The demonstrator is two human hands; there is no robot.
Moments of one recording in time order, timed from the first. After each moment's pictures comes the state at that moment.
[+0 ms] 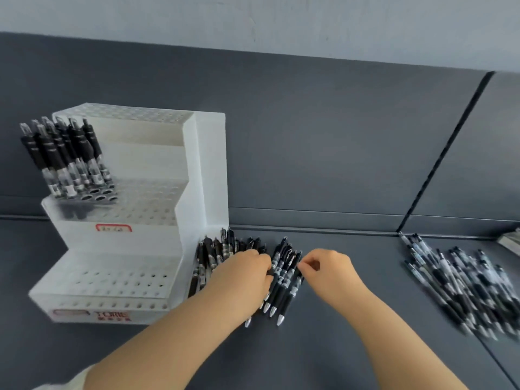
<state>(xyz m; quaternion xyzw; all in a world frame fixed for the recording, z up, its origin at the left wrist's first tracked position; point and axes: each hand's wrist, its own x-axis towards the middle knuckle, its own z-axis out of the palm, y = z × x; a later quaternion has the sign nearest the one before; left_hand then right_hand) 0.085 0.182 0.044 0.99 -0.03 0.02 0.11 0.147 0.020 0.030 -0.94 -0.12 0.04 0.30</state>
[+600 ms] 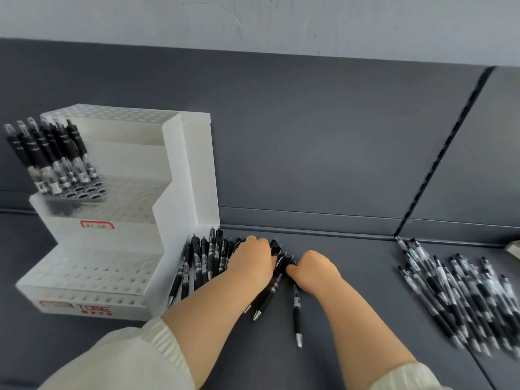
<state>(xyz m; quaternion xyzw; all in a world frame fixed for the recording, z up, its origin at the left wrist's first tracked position) 0.159 0.142 0.011 0.99 0.11 0.00 0.13 0.196 0.020 0.004 -0.96 -0.05 0.16 0.21</state>
